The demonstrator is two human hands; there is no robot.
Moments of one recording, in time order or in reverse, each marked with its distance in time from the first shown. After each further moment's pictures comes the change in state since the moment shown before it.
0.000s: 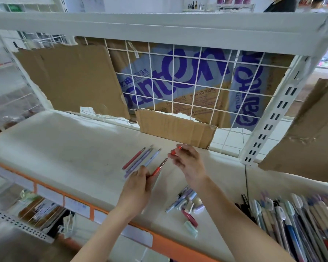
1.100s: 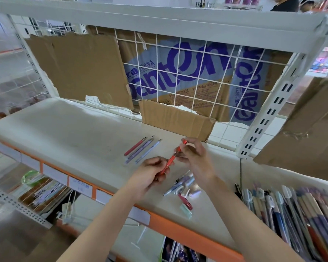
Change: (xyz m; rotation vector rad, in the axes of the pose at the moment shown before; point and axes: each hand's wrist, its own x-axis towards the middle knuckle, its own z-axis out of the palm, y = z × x) left_hand -0.011 0.043 -0.010 -1.081 -0.331 -0.369; right_hand -0.049 -0.018 -0.008 -0.263 -0.049 -0.139
